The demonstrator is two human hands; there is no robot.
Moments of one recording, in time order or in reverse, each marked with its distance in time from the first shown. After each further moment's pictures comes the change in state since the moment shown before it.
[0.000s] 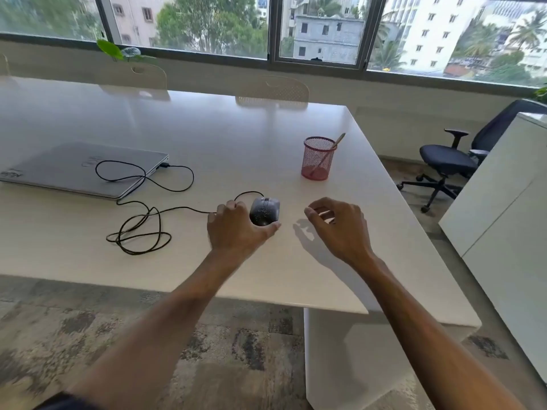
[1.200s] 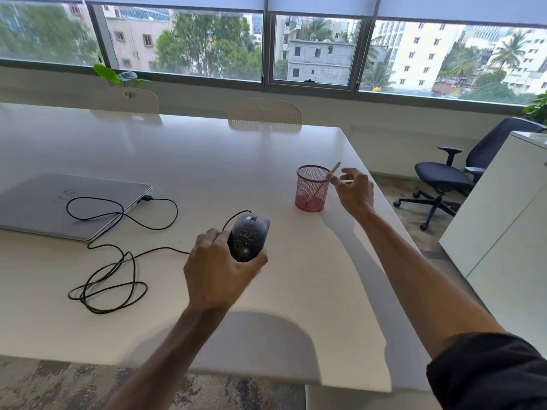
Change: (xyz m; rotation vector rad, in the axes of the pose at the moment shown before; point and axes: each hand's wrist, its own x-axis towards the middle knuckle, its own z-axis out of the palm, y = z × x) left_hand 0.012 0.006 -0.010 -0.186 0.183 -0.036; right_hand 0.181 0.099 0.013 0.064 0.157 0.403
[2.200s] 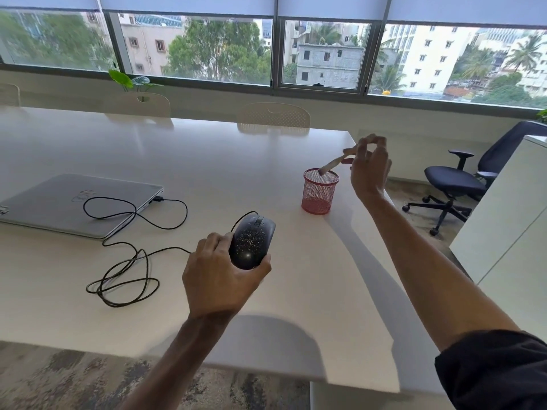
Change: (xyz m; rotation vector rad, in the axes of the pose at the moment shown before) left_hand -0.017 0.005 -0.027 -0.016 -0.010 -0.025; right_hand 0.005 -0.052 -0.018 0.379 0.262 -0.208
